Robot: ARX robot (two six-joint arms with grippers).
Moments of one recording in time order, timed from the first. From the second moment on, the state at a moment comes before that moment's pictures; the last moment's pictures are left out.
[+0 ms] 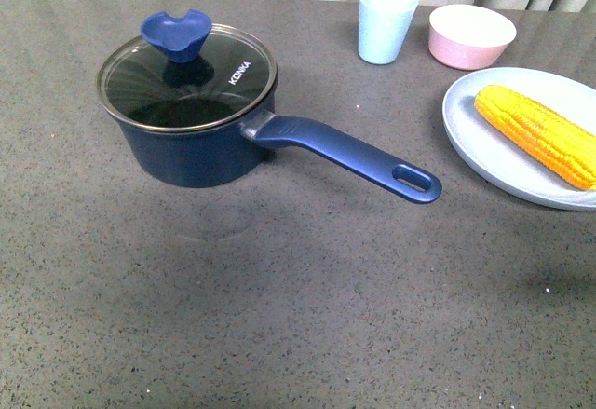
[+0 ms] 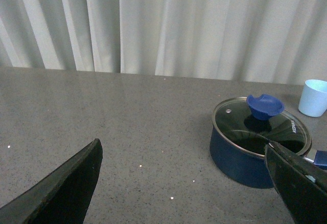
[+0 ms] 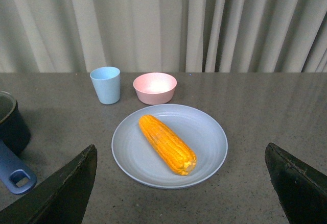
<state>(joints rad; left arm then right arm) 0.00 0.02 0.01 0.00 0.00 -0.01 0.00 0.01 0.02 0.00 0.00 -0.01</state>
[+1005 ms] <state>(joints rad) -0.01 0.58 0.18 0.08 0.15 0.04 0.00 0.01 0.02 0.00 0.00 -0.01</state>
